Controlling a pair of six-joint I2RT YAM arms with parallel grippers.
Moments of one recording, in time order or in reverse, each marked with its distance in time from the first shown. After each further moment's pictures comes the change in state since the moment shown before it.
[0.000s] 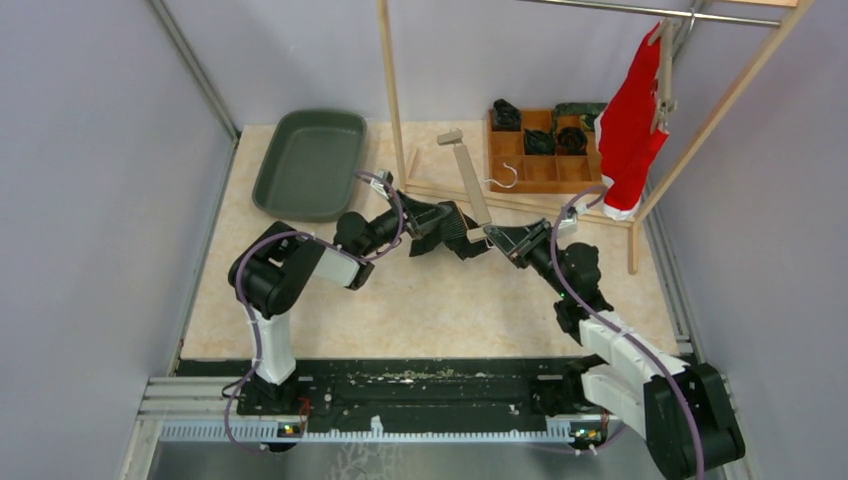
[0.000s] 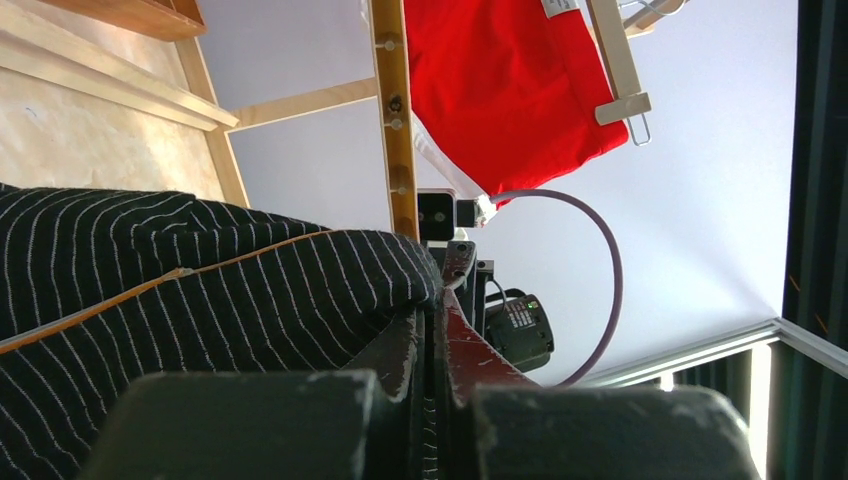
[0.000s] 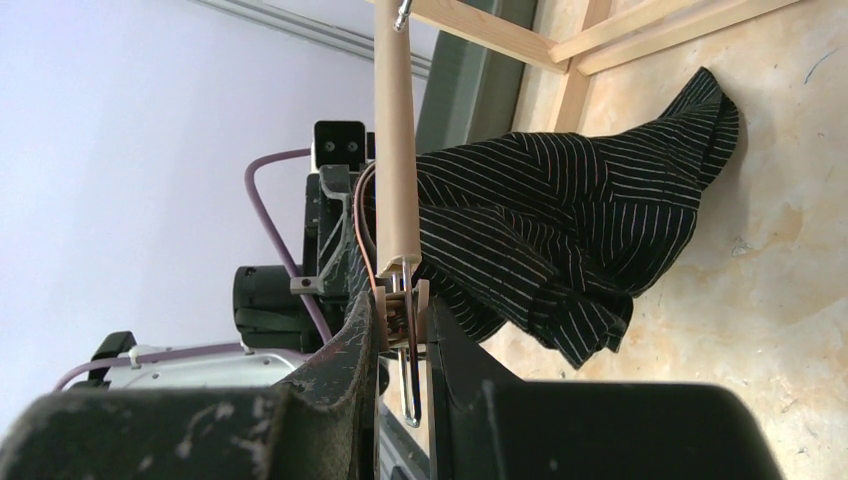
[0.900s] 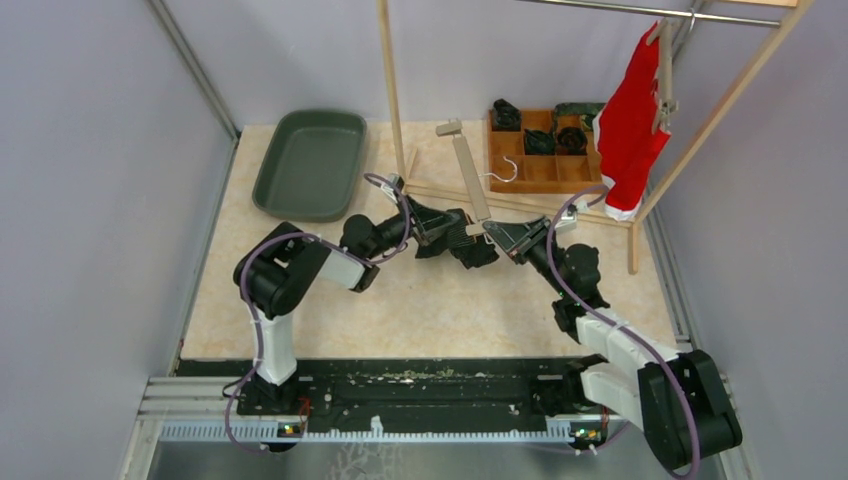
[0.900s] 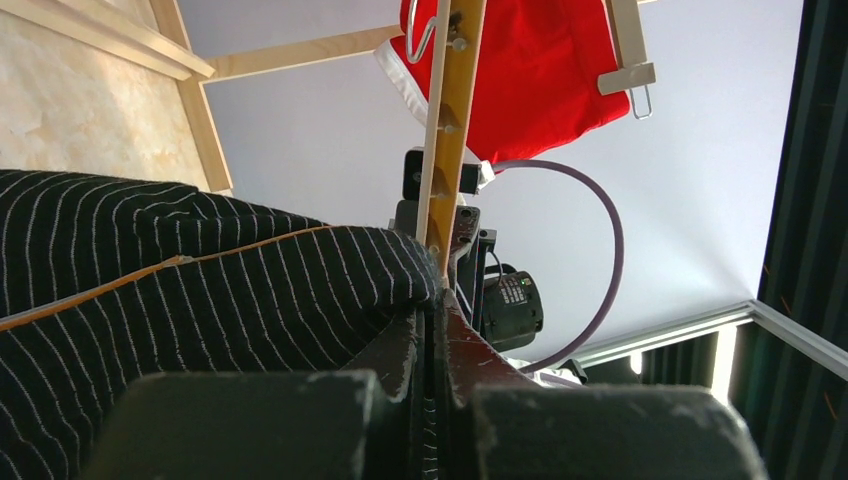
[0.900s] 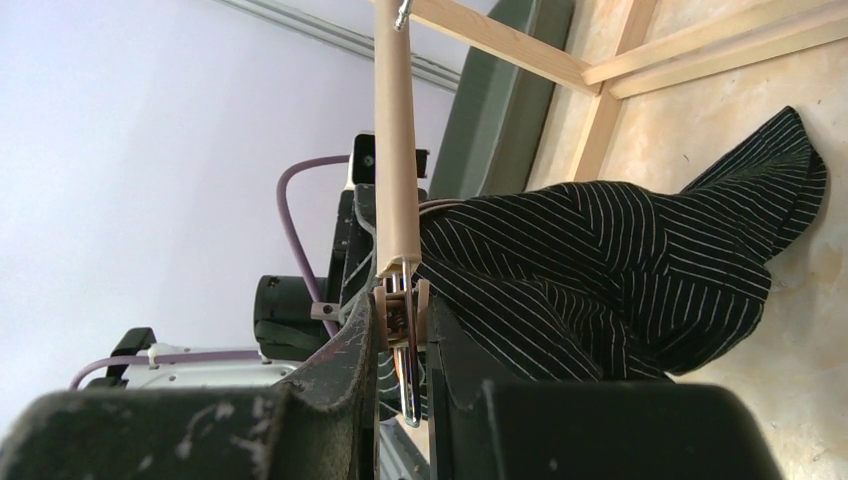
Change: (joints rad) left arm -0.037 0.013 0.010 0.001 0.029 -0.047; right arm 0.000 0.071 -0.012 0.162 -0.003 0.014
